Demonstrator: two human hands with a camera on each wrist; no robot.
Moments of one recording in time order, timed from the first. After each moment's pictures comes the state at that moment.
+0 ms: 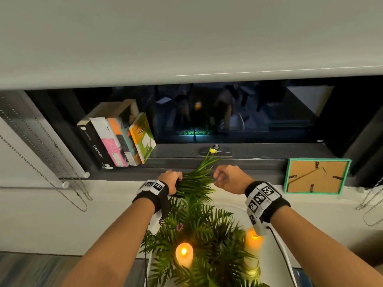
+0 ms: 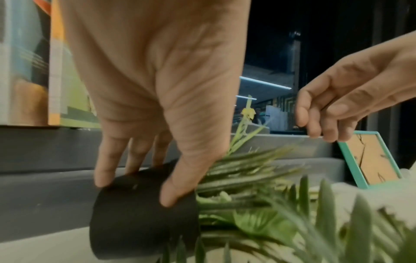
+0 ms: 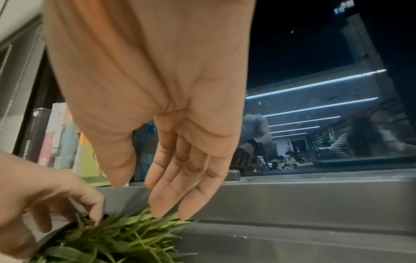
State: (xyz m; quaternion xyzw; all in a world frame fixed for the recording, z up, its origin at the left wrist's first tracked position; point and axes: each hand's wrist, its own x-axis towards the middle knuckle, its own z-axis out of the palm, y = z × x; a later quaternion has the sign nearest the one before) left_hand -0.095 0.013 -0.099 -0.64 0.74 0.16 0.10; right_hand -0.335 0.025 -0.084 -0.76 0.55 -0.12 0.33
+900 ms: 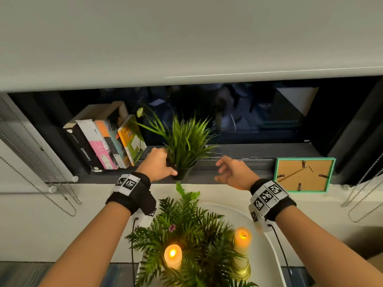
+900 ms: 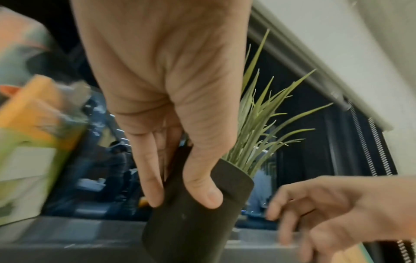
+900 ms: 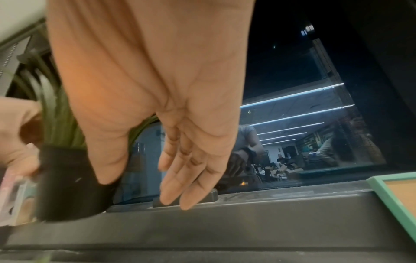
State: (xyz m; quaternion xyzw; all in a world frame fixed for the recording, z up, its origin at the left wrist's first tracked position) left_hand -0.101 0.015 -0.039 -0.63 0.74 0.17 -0.18; right_hand -0.371 0.027 -0.071 -0.74 0.56 -0.20 0.32
